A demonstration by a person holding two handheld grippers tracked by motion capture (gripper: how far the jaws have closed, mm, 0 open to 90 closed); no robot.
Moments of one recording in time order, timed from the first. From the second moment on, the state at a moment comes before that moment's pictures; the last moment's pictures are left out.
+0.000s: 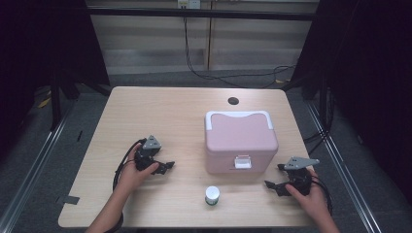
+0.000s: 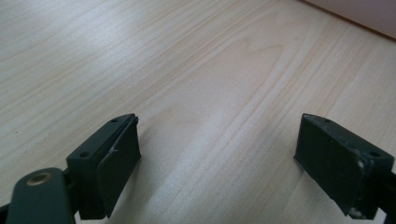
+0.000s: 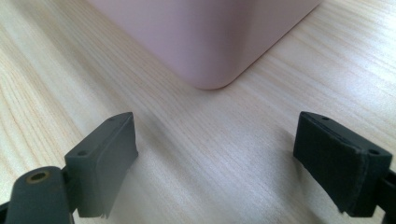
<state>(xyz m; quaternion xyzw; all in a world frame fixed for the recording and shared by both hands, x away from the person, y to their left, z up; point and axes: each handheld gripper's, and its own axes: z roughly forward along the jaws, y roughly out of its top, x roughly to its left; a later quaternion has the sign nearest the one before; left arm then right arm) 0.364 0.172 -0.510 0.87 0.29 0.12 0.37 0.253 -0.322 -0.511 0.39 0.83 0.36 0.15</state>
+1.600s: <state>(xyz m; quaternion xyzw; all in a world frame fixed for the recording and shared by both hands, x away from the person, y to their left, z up) 0.361 0.107 -0.437 0.92 0.26 0.00 0.29 0.315 -0.328 -0.447 0.39 0.84 0.35 0.15</state>
